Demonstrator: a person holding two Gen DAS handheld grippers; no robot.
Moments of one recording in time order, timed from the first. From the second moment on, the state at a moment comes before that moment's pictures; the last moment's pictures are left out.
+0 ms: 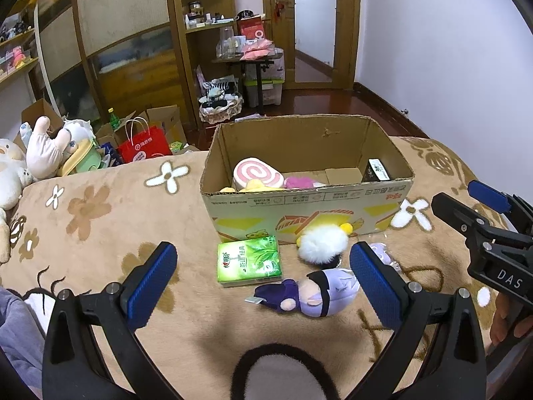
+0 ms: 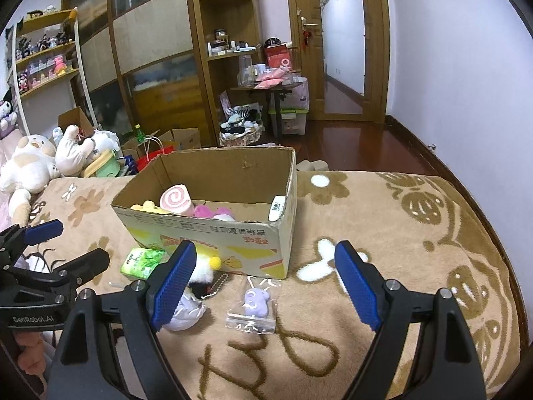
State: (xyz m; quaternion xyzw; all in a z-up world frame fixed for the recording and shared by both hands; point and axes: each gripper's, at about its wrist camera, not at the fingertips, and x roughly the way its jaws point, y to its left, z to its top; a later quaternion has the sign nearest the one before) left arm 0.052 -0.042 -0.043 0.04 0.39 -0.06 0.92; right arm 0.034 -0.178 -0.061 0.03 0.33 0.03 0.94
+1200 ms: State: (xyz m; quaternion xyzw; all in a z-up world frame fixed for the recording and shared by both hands) left arm 0.086 -0.084 -0.124 0.06 0.50 -0.12 0.86; right arm 0.103 -0.194 -0.159 0.11 0.49 0.03 0.87
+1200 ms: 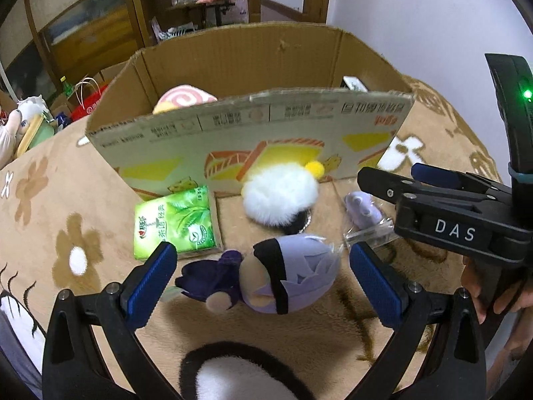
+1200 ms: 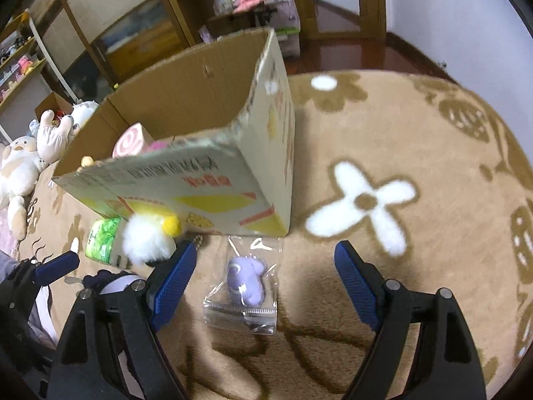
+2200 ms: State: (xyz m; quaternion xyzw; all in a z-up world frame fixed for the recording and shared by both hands) left arm 0.090 -0.076 -0.151 0.03 0.54 -0.13 0.83; right arm 0.122 -0.149 -0.199 0.02 0.55 0.01 0.84
